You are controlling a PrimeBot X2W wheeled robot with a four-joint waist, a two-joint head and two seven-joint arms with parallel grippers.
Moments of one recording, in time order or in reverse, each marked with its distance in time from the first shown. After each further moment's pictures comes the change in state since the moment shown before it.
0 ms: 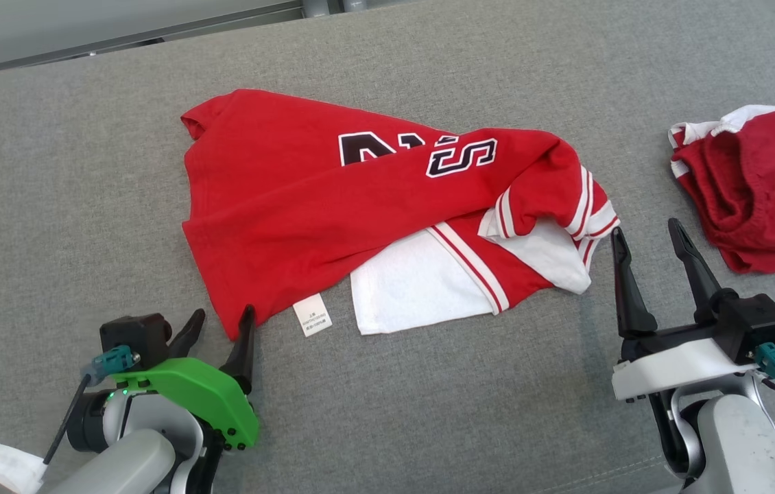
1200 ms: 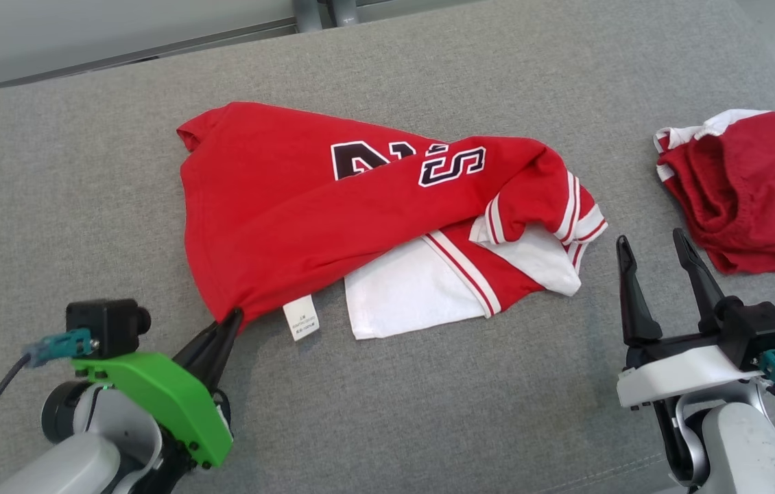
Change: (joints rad) left arm -0.019 0.150 0.030 -0.239 -0.106 -0.090 0.168; right arm 0.011 0.000 -0.009 0.013 0.011 0.000 0.000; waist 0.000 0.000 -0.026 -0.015
